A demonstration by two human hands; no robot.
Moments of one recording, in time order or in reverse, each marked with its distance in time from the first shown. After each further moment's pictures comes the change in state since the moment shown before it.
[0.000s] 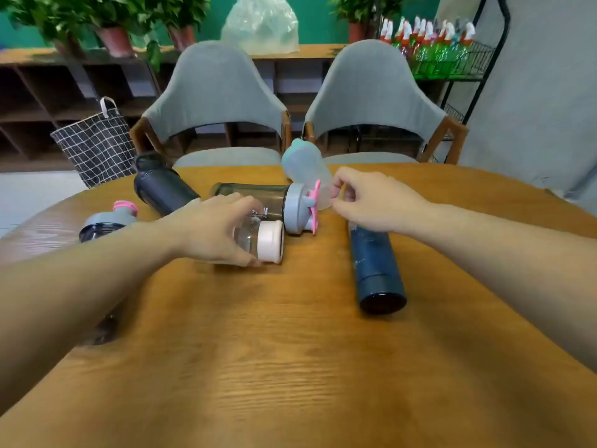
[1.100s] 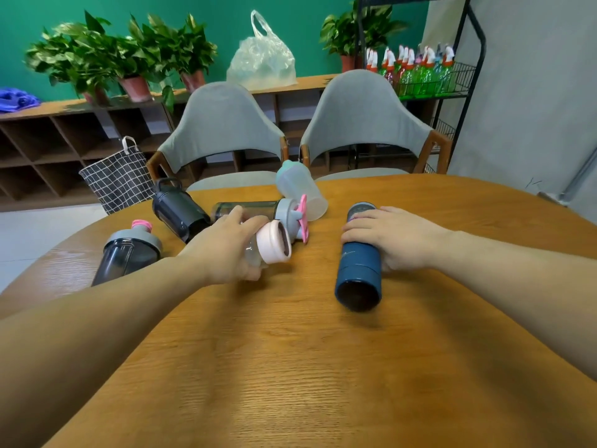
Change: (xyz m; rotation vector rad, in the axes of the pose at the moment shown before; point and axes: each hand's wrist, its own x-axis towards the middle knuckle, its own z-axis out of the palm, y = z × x) left_hand -0.022 0.050 0.004 -0.027 0.139 -0.086; right_hand -0.054 0.062 -0.009 -0.599 -0.209 -0.380
